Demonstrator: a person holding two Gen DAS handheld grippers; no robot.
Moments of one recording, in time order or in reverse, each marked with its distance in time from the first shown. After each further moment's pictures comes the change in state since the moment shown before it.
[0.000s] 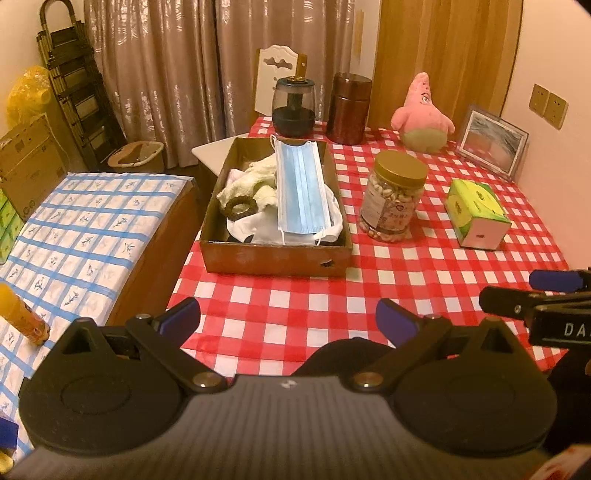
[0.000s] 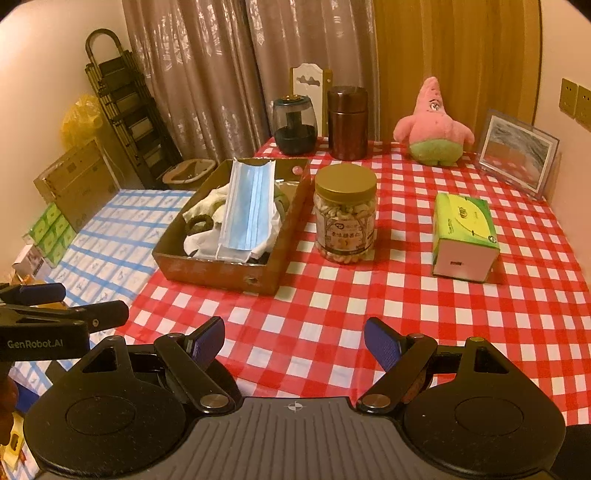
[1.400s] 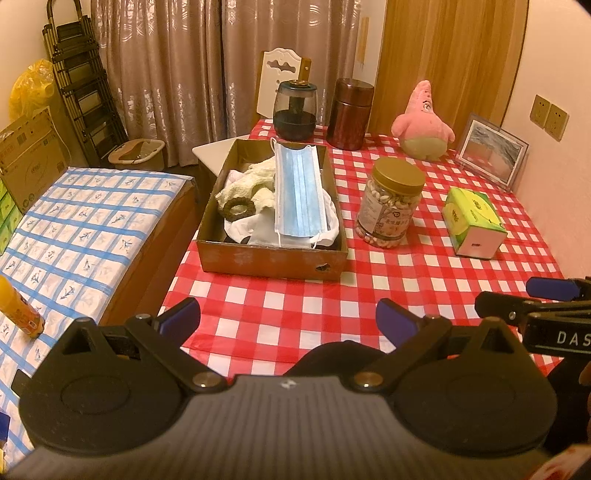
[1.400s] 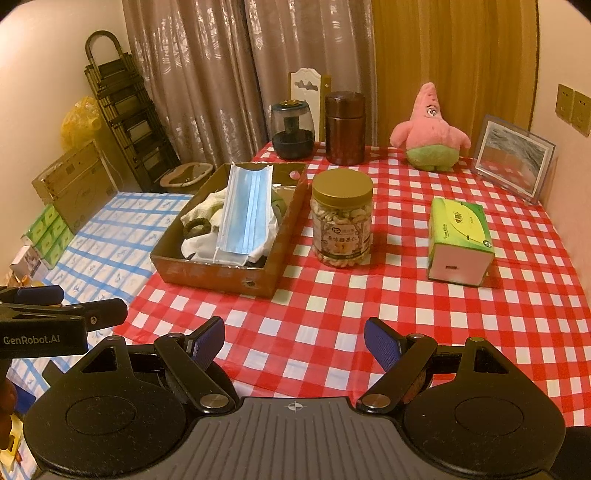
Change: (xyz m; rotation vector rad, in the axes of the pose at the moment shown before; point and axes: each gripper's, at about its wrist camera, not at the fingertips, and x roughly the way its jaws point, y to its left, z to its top) left arm -0.006 -0.002 0.004 -0.021 -0.002 -0.006; right arm -0.005 0.000 -0.001 -0.005 -0.013 -0.009
